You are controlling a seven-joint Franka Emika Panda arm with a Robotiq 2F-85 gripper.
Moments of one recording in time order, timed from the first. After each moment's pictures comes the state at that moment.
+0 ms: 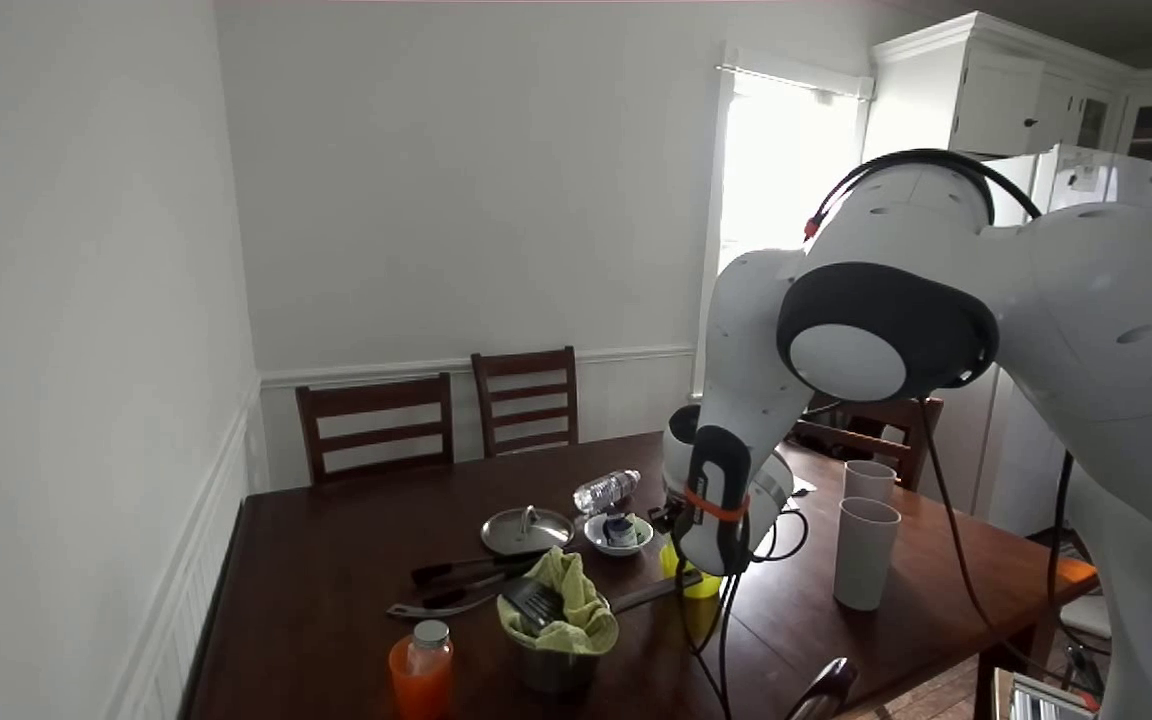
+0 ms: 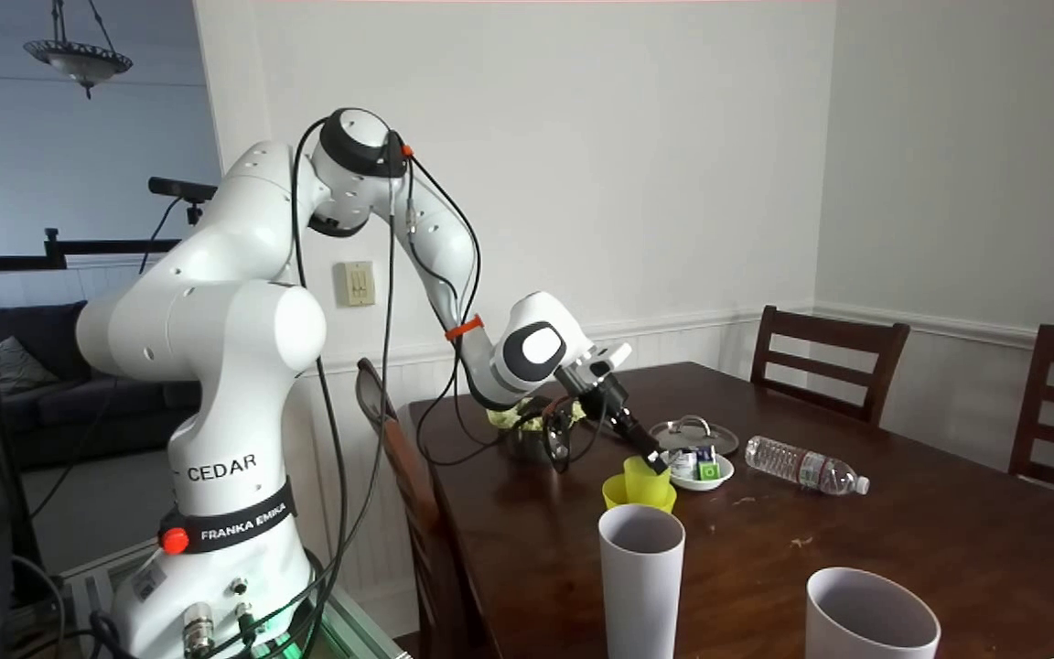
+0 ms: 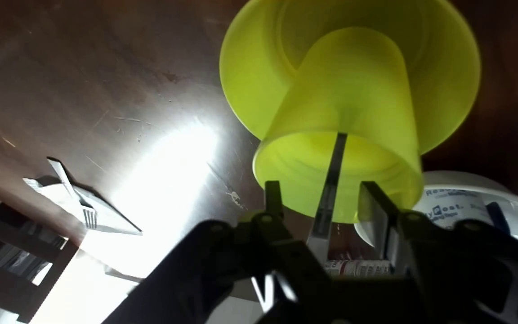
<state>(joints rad) 0.70 0.78 -0.94 -2.38 0.11 3.23 0.63</state>
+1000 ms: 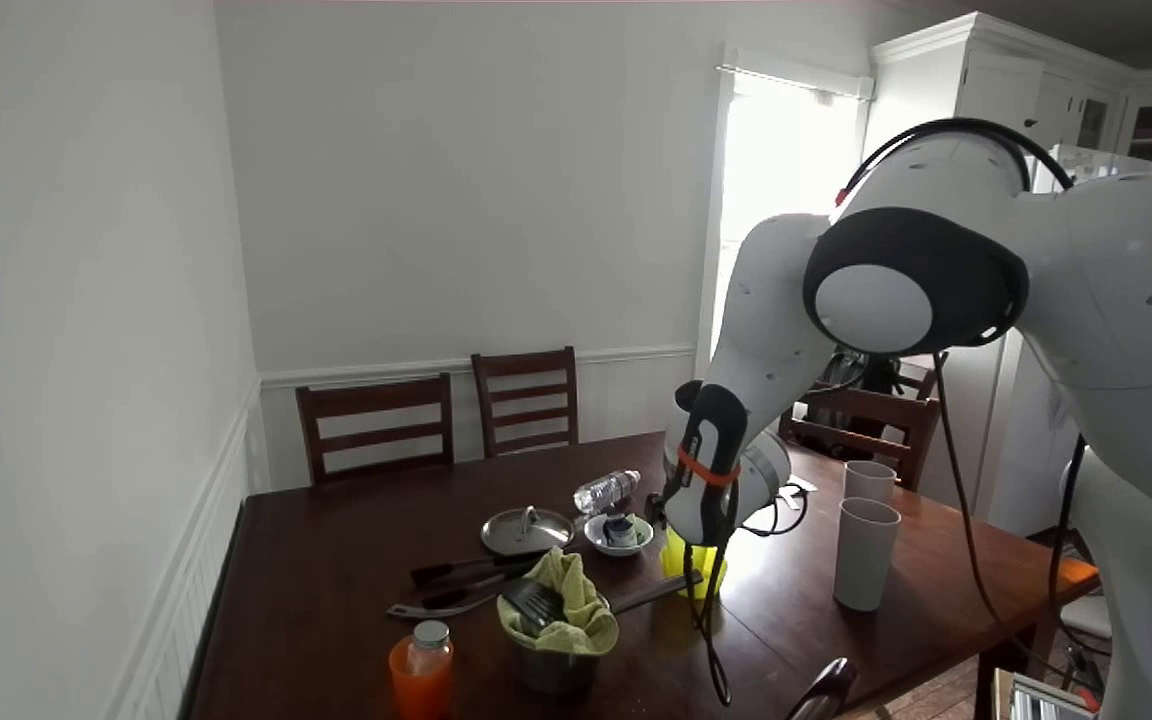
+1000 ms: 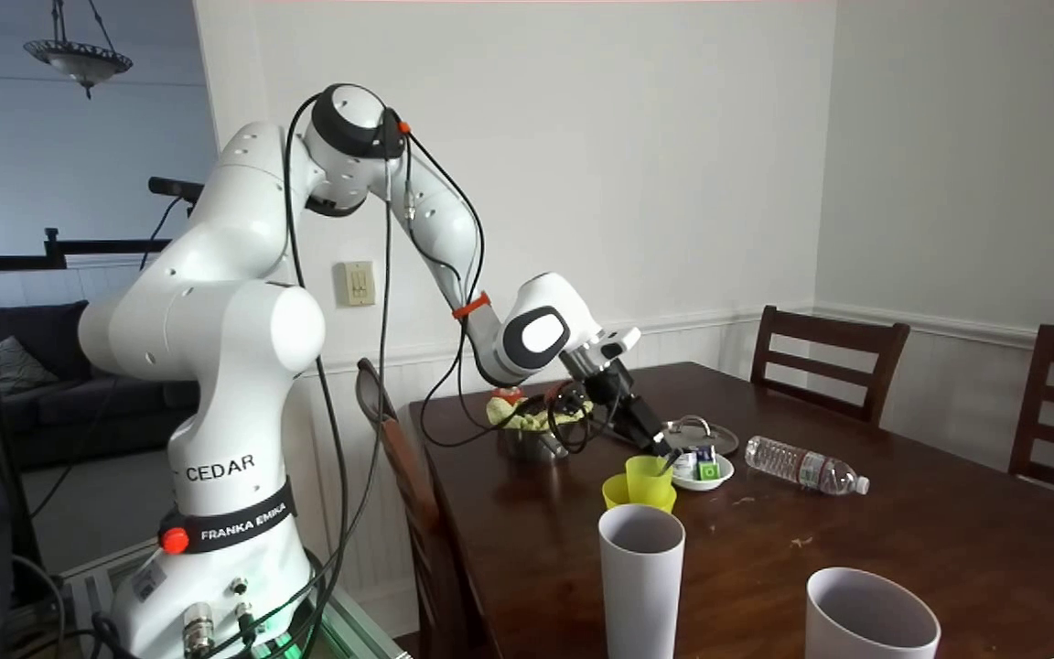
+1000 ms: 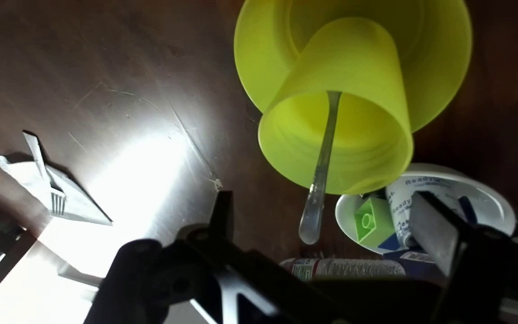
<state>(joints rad) 0.67 0.66 -0.92 -2.37 0.21 3.17 0.33</state>
